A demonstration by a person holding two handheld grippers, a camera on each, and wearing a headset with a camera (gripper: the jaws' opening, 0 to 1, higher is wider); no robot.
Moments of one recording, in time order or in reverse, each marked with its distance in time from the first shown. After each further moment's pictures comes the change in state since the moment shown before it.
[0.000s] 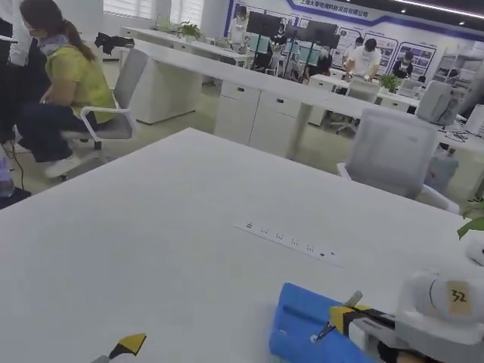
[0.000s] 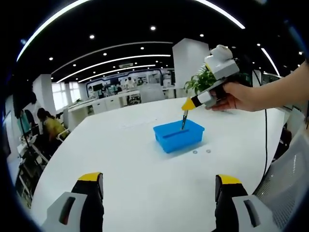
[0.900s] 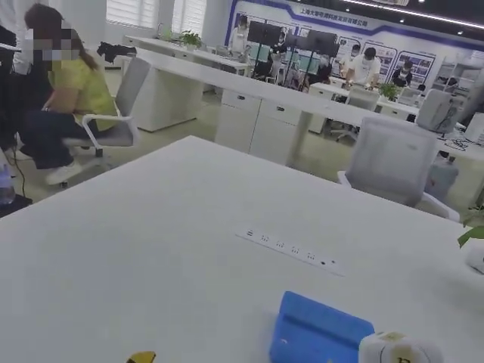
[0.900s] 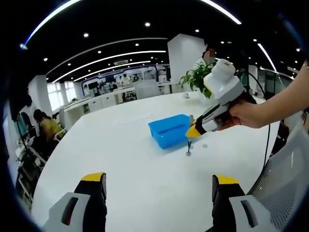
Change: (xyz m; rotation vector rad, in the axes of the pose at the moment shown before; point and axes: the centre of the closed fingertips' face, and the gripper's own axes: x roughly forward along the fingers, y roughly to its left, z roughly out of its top) left arm 0.001 -0.007 -0.005 0.022 0.035 -0.033; right arm 0.001 0.043 -0.087 -0.103 0.198 0.078
